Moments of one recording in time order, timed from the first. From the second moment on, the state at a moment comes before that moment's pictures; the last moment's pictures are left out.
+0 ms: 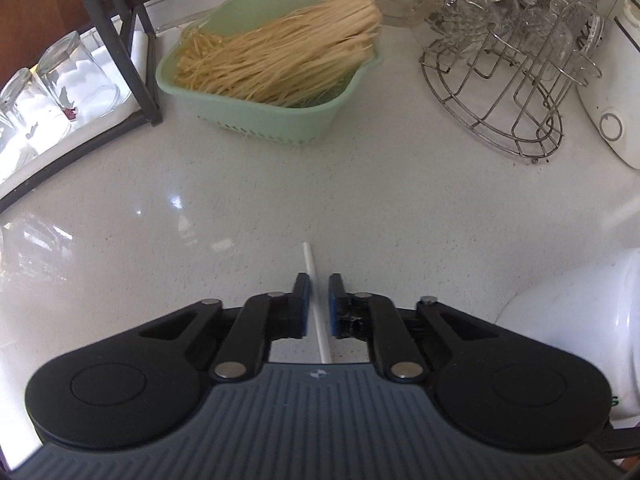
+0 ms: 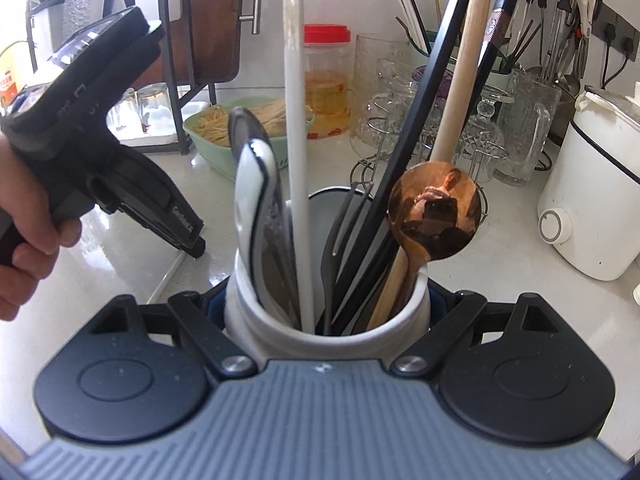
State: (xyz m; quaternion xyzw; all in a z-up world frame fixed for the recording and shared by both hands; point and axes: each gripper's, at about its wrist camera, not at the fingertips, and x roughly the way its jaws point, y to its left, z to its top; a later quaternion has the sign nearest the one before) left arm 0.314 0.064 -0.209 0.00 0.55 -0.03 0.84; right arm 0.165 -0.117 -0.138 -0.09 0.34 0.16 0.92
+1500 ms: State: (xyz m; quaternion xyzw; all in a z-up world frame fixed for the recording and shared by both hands) left arm 0.155 0.045 -0.048 -0.13 0.39 -0.05 0.91; right arm 0.158 -0.135 -0.138 -0.10 0.32 0.22 0.91
